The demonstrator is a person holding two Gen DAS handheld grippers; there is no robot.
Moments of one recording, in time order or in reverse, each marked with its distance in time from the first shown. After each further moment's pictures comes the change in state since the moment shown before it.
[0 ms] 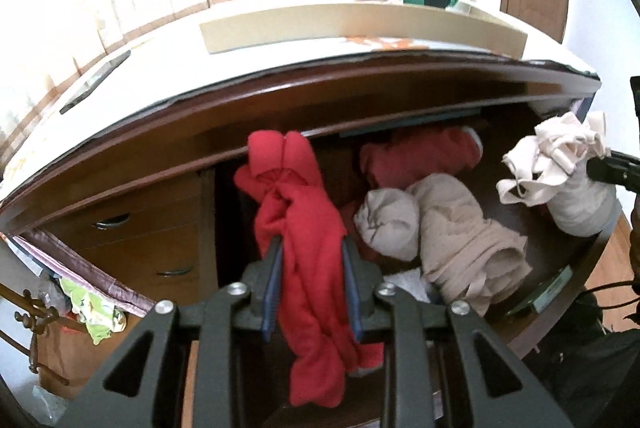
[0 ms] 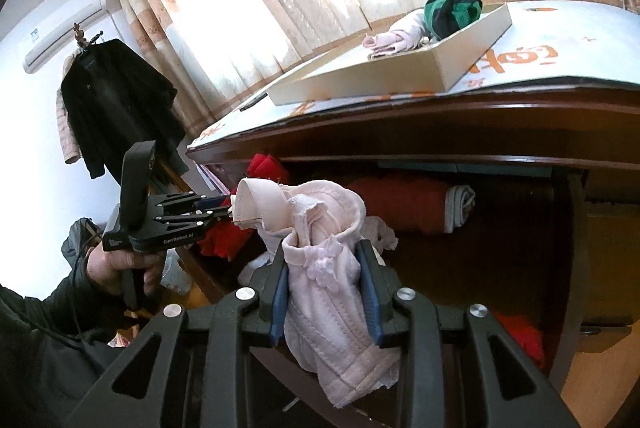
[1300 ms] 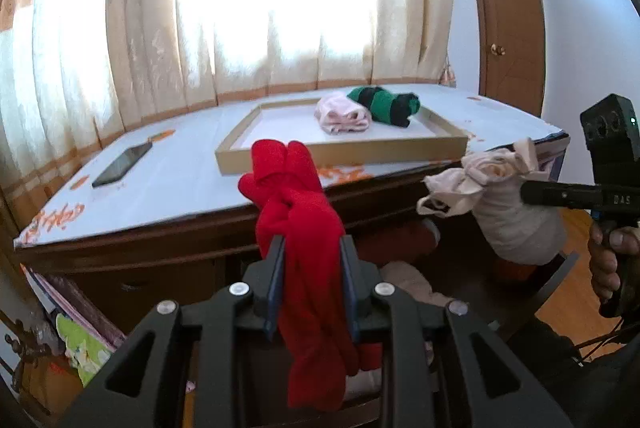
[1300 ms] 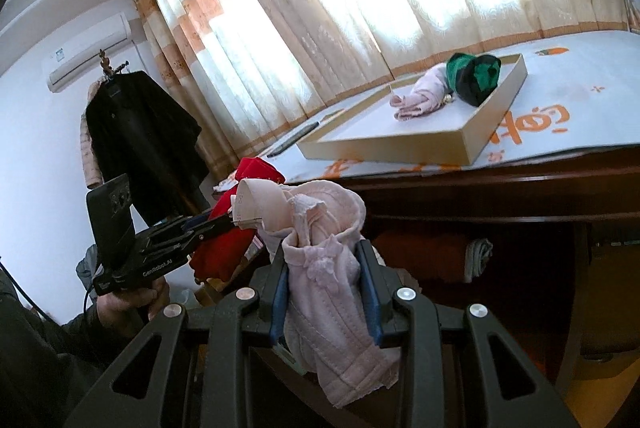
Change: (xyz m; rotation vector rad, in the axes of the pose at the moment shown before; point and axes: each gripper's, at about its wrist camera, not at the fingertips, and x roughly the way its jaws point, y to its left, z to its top) left arm -0.085 -0.018 0.007 0.006 -0.347 -0.001; right arm -0.020 0.013 0.021 -0.015 -0.160 0.077
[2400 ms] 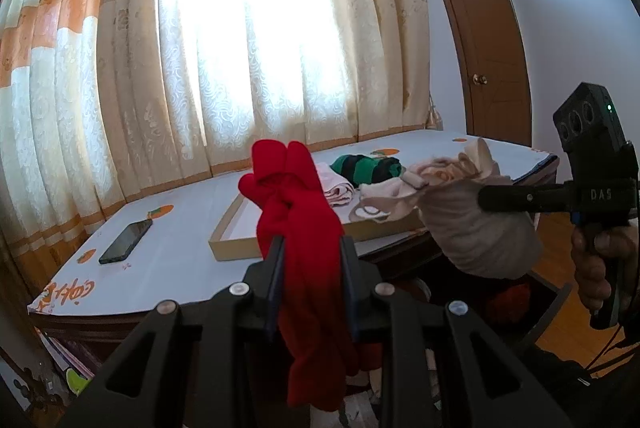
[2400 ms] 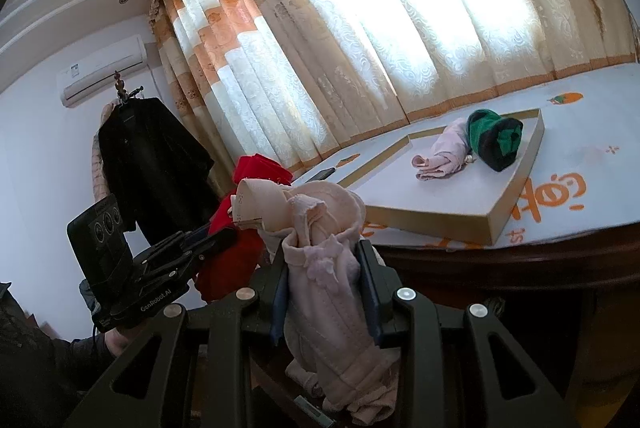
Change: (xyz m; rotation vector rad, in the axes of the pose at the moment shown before) left arm -0.022 -0.021 0.035 0.094 -0.198 0.010; right arm -0.004 0.019 0.036 -0.032 -0.125 0.032
